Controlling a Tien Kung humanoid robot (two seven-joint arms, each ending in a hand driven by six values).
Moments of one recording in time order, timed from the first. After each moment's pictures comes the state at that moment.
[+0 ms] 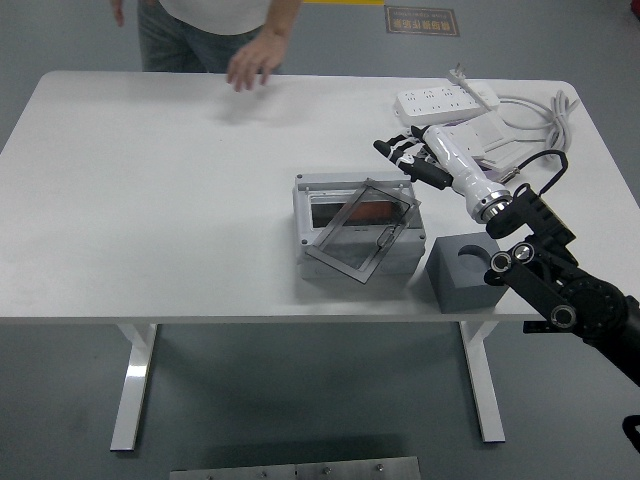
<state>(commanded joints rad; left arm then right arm) -0.18 0.39 -0.69 -0.43 0.92 0.13 0.43 0.60 -0.31 0.88 1.01 -1.52 -0.22 0.12</state>
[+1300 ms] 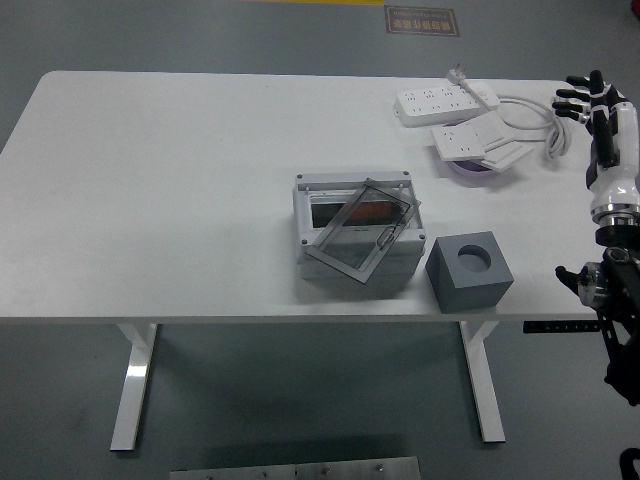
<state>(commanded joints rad) -0.17 0.36 -0.68 -0.42 0.90 0.13 0.42 0.35 -0.24 1.47 1.03 -1.09 -0.20 0.48</state>
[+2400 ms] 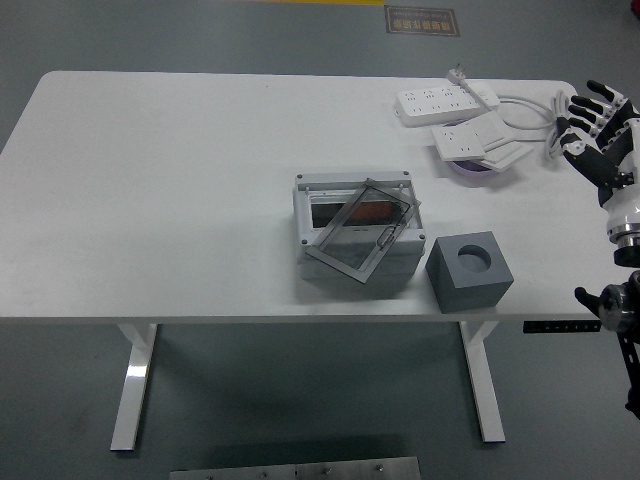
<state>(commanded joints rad) -0.13 0.36 -0.68 -0.42 0.90 0.13 0.43 0.22 -0.29 1.50 1.18 -1.10 -0.14 0.40</state>
